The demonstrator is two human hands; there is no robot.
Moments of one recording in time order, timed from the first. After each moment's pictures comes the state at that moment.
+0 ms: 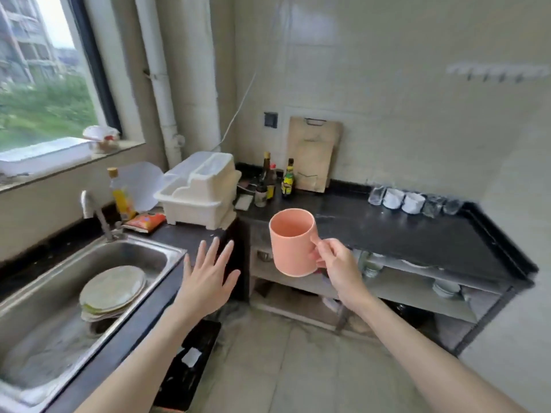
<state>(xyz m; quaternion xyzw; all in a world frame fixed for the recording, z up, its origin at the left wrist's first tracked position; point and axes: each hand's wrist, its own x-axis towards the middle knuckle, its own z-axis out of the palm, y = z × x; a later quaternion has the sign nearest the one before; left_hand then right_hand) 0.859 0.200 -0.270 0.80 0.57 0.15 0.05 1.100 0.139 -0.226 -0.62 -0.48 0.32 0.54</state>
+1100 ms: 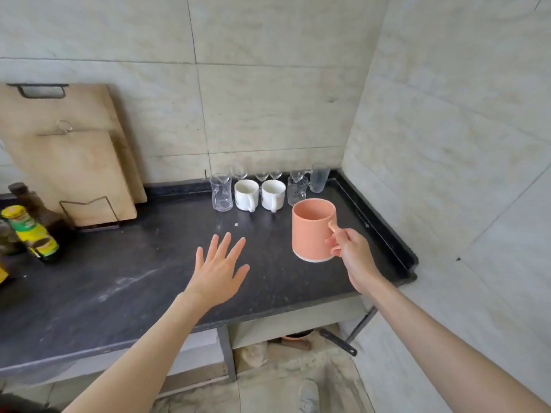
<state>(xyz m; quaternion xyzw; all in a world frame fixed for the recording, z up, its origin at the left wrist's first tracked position) 1.500 0.523 -0.342 0.95 0.30 0.01 0.12 1.693 0.352 -0.299 -0.75 -0.17 0.20 0.60</state>
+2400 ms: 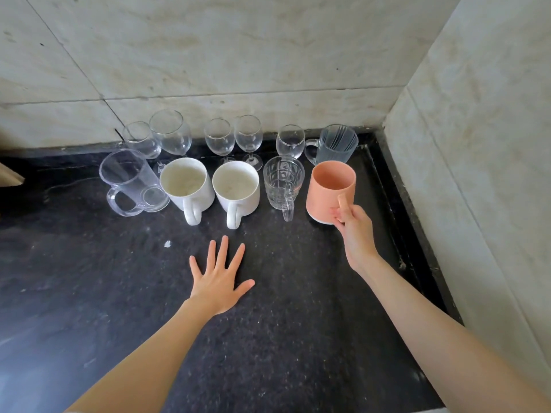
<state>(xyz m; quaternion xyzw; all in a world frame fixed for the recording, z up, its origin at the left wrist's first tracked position) 1.792 0.644 -0.540 0.89 0.37 -0.22 0.15 2.039 0.543 -0.481 -0.75 -0.07 0.32 0.58</state>
